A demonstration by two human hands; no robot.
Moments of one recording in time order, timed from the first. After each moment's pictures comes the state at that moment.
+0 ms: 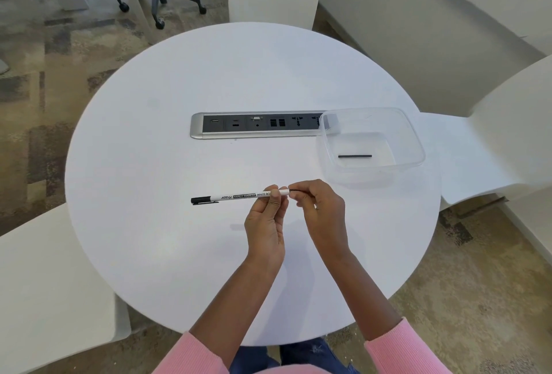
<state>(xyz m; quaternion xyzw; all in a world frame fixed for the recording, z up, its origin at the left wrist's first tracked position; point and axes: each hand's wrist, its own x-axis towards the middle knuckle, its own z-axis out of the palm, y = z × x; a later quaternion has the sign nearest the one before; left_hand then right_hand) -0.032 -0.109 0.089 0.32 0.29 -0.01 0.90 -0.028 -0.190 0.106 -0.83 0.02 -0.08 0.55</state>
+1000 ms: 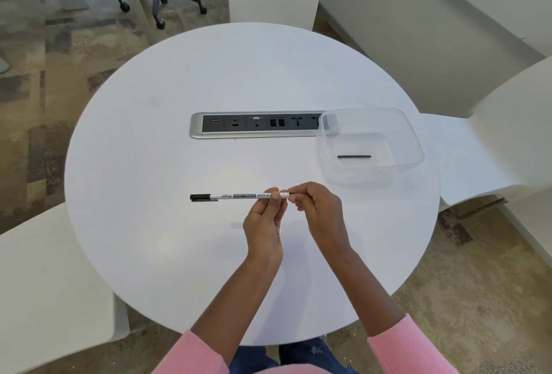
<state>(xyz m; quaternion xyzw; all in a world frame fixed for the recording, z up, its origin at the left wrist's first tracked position) -0.032 -0.110 0.082 0.36 0.29 0.00 0.89 -0.025 -0.197 0.104 -0.82 0.03 0.00 0.57</state>
